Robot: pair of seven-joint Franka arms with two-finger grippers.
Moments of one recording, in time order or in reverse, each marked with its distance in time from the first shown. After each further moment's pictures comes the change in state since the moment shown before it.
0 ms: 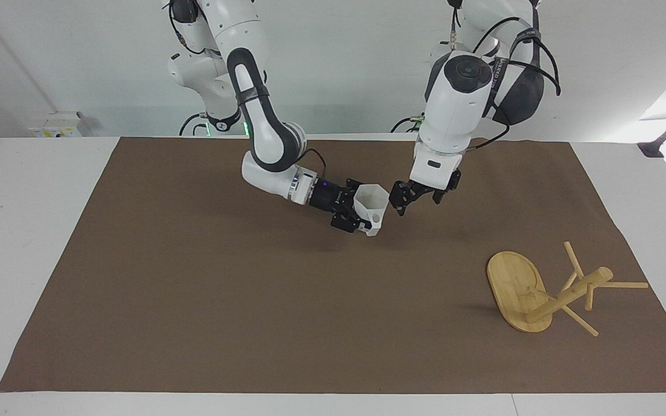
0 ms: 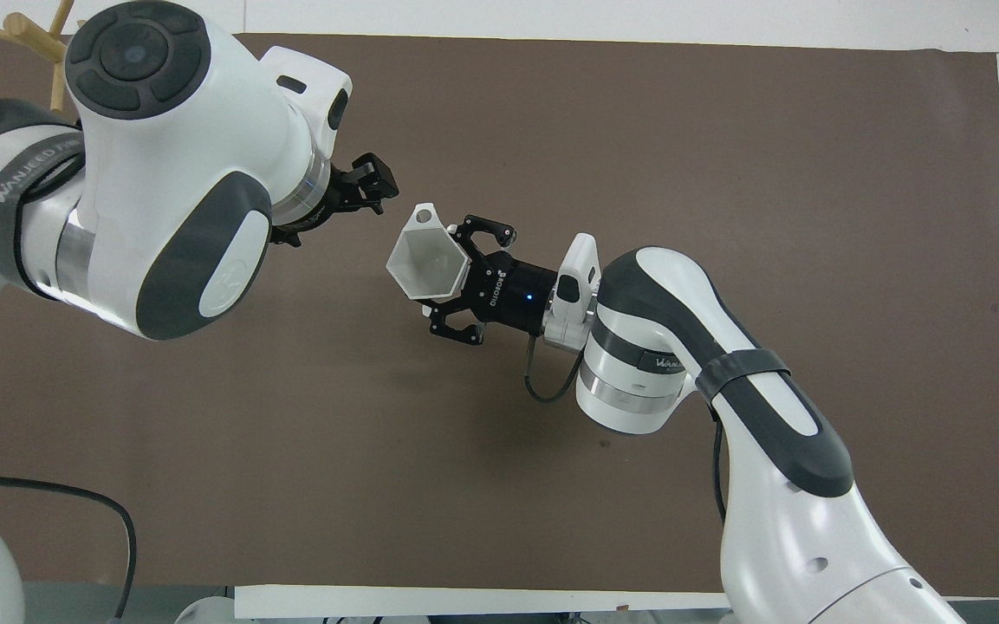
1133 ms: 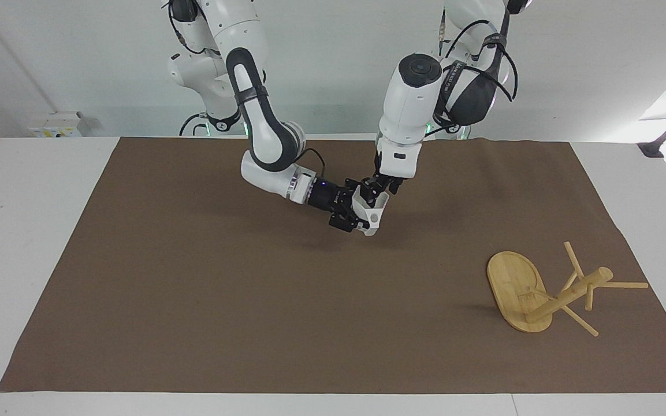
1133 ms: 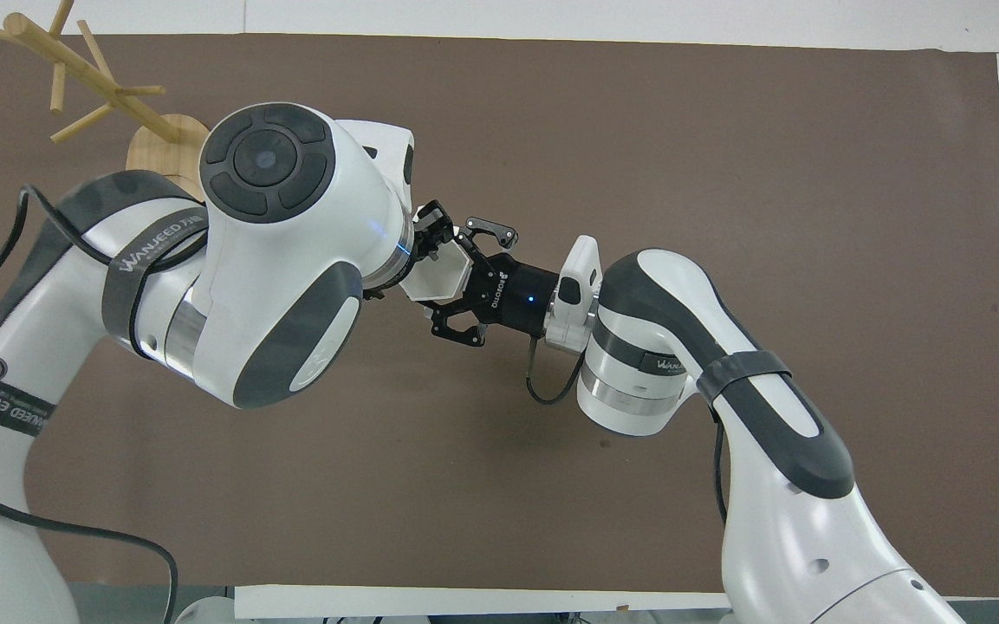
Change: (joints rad) left arm -0.102 -0.056 0.002 -0.177 -0.032 0.141 -0.271; right arm 0.000 -0.002 0.000 -0.003 0.000 0.004 0.000
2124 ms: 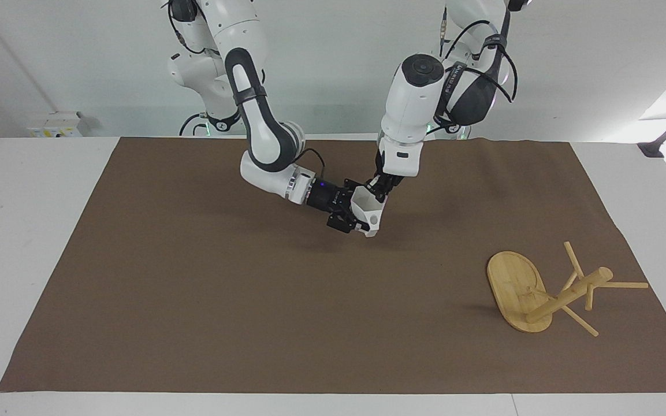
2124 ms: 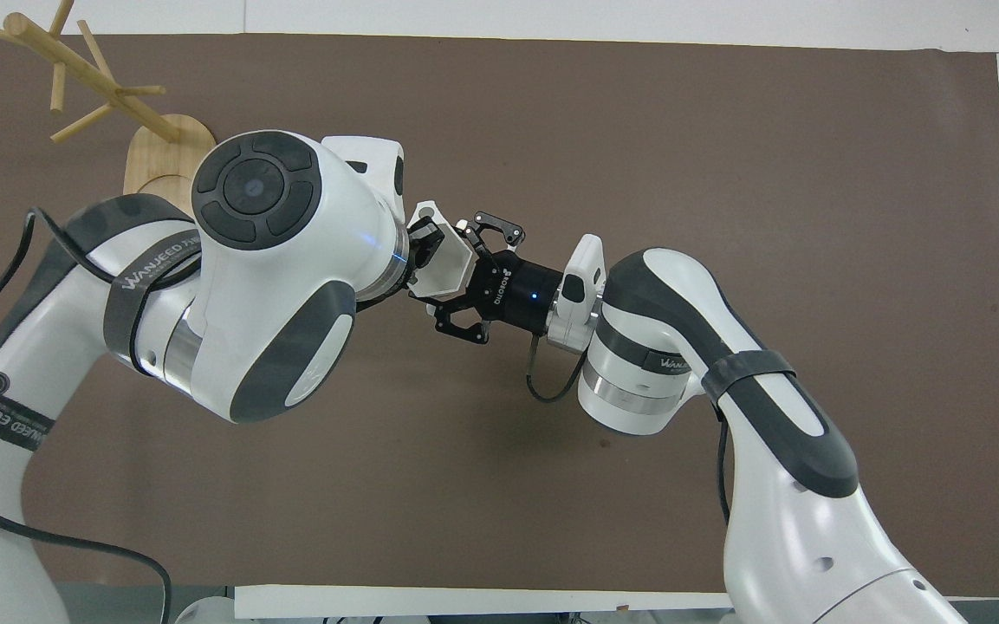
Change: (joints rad) left arm 0.000 -0.017 0.000 -0.022 -0.010 0.019 -0.057; right arm -0.001 -0.002 -0.002 0.000 0.039 0.017 0.003
